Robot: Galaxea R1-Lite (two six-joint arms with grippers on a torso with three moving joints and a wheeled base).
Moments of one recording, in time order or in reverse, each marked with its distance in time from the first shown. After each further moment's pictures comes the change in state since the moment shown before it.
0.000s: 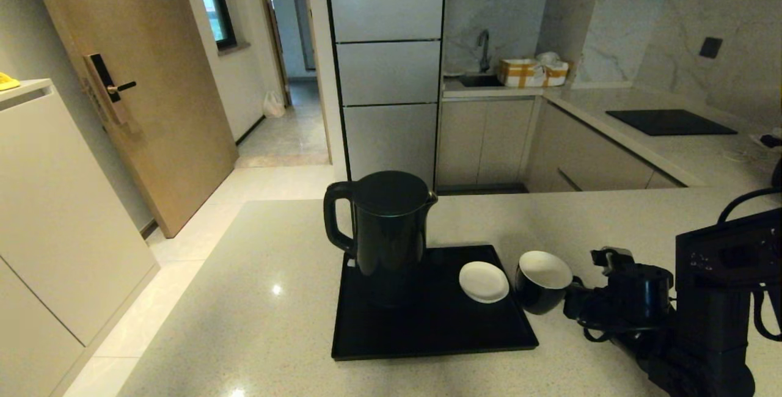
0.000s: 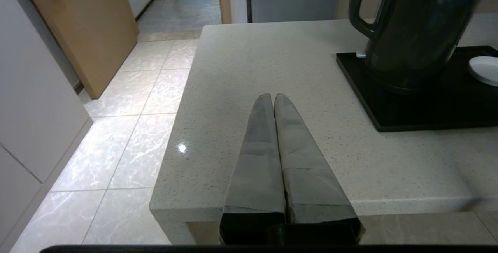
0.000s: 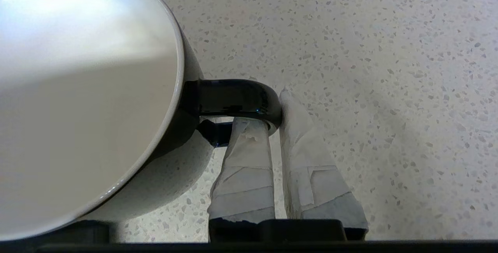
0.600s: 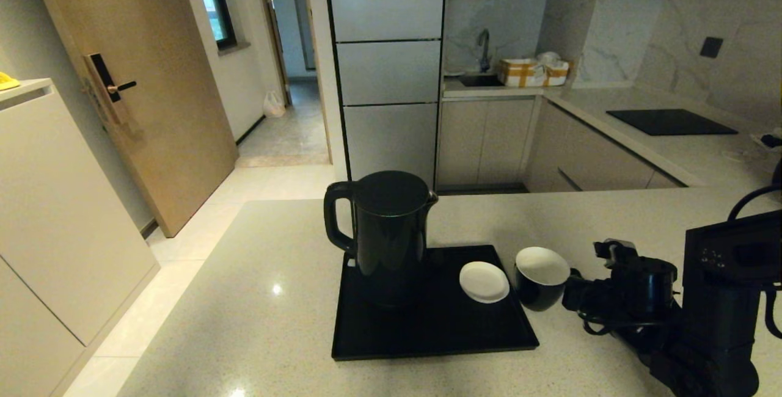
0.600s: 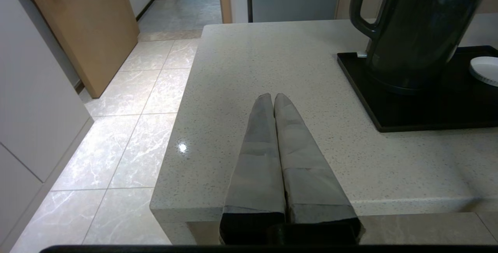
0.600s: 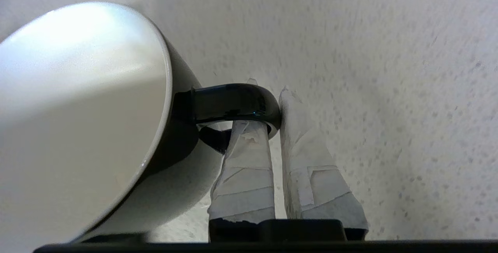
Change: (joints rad) left arm 0.000 0.000 0.000 0.000 0.000 -0.001; right arm 0.008 -0.055 -0.005 0.005 -0.009 0.030
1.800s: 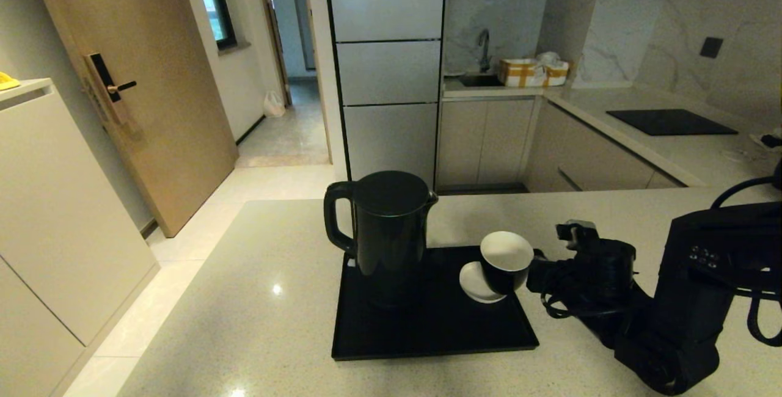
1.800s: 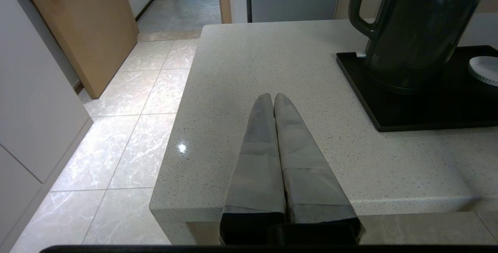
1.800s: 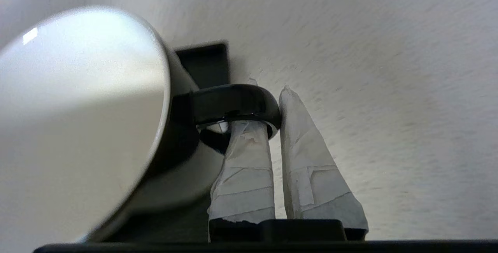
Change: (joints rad) left arm 0.000 0.000 0.000 0.000 0.000 0.001; right arm 0.149 -0.043 -0.153 0.126 -0.048 -0.003
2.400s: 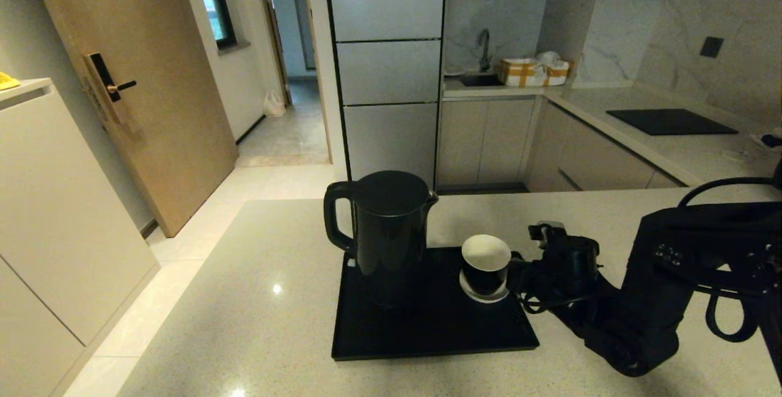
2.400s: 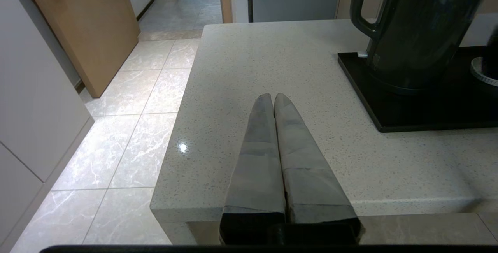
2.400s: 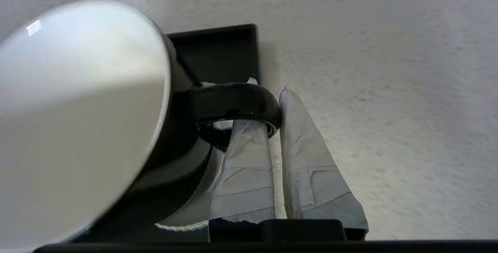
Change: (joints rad) left arm 0.000 0.000 0.000 0.000 0.001 0.000; right arm 0.040 0.072 -0.147 0.132 0.014 -0.003
